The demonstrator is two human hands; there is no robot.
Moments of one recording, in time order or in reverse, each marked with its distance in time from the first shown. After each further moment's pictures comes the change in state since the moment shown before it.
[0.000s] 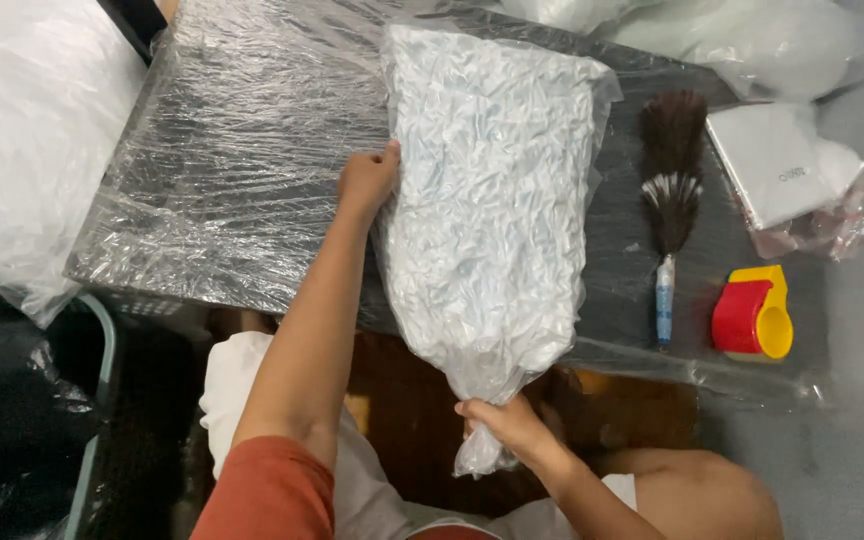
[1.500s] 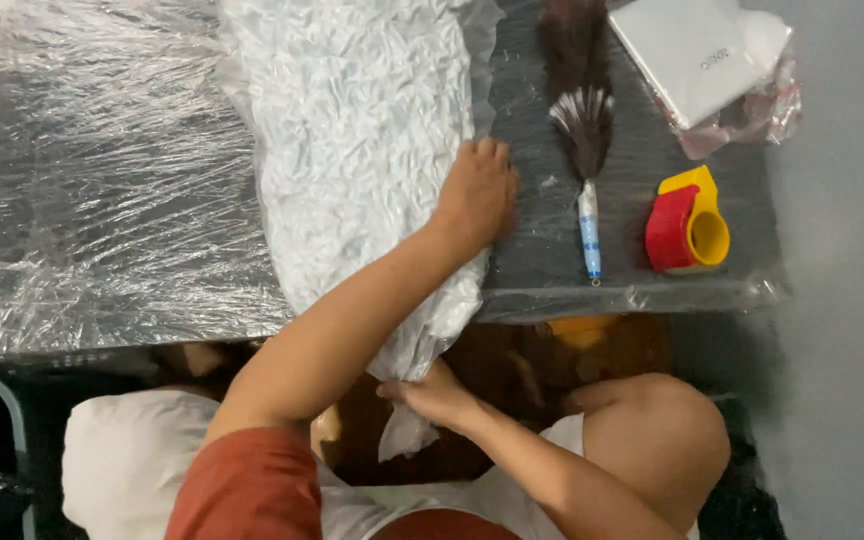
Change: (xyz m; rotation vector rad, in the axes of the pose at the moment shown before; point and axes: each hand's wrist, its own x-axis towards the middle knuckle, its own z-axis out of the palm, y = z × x) left_hand -0.171 0.137 0.167 1.161 -0.097 1.199; right_hand 0.009 0.008 0.026 -0.163 -0.048 -0.155
